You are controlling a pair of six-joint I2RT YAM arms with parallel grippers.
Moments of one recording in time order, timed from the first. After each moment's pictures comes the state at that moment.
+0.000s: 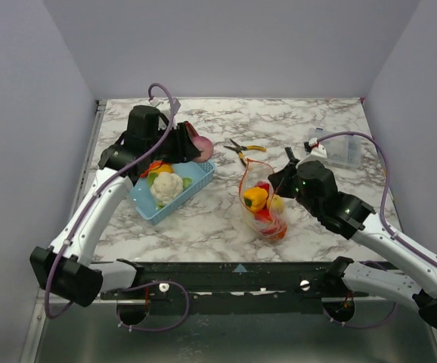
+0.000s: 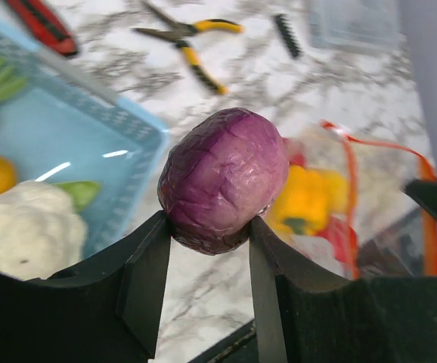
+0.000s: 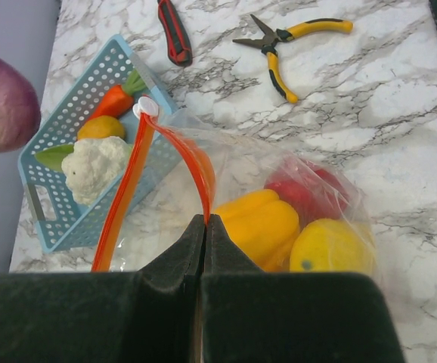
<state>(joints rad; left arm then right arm) -0.31 1.30 1.32 -0.65 0.29 -0.39 0.79 0.93 0.88 -0.38 0.39 0.73</state>
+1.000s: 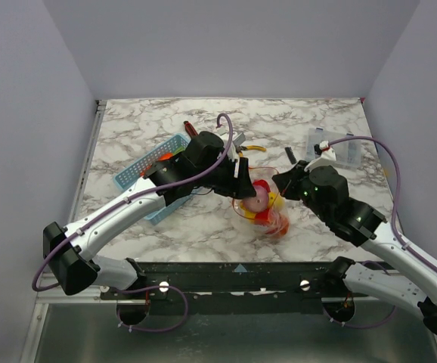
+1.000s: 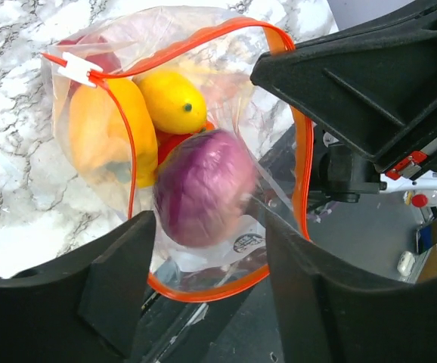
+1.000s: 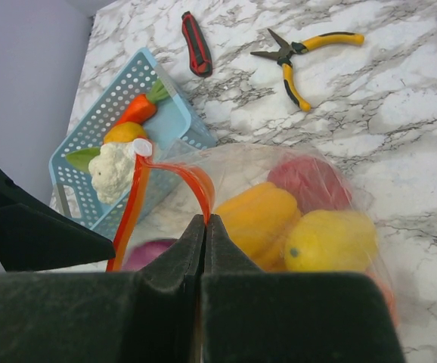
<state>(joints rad) -0.85 1.33 1.30 -0.56 0.29 -0.57 0.79 0.84 0.85 -0.38 0.37 0.73</state>
